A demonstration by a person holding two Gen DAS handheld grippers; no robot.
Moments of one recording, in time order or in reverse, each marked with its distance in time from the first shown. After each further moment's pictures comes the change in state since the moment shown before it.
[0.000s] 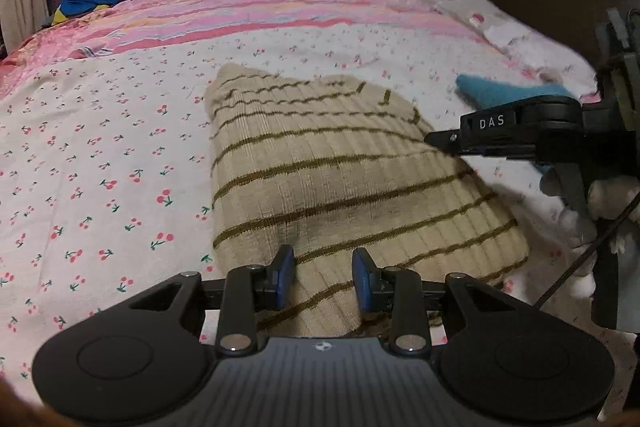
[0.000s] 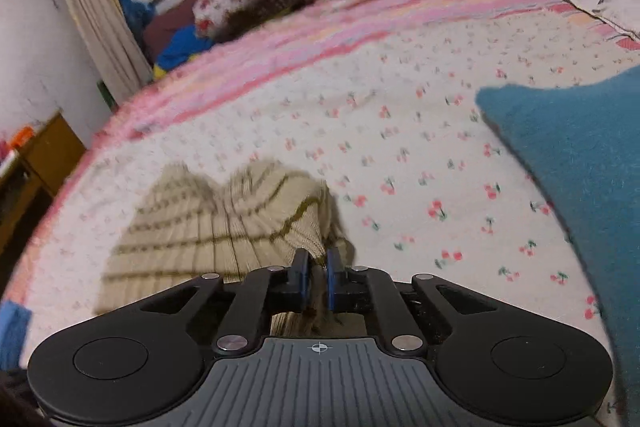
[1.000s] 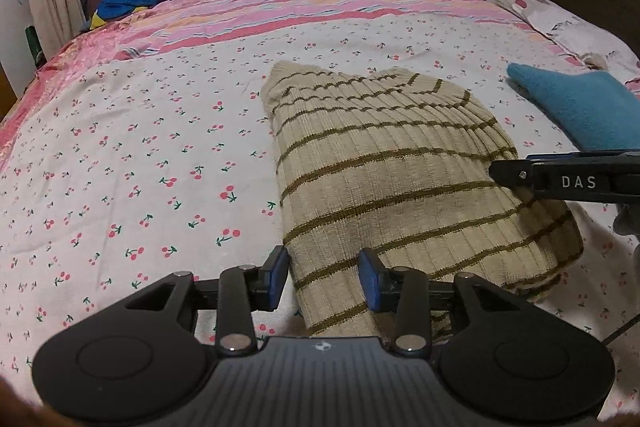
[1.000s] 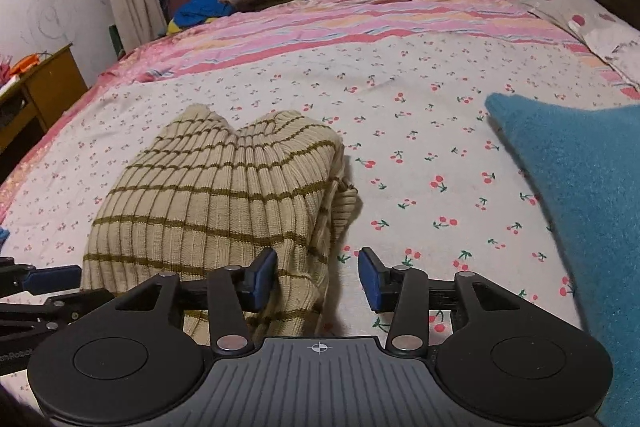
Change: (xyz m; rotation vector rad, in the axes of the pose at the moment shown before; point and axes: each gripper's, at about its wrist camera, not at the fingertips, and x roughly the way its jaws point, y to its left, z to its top) left arm -0.002 0.012 0.003 0.007 0.020 0.152; right arm -0.019 0.021 -0.025 -0.190 0.022 -0.045
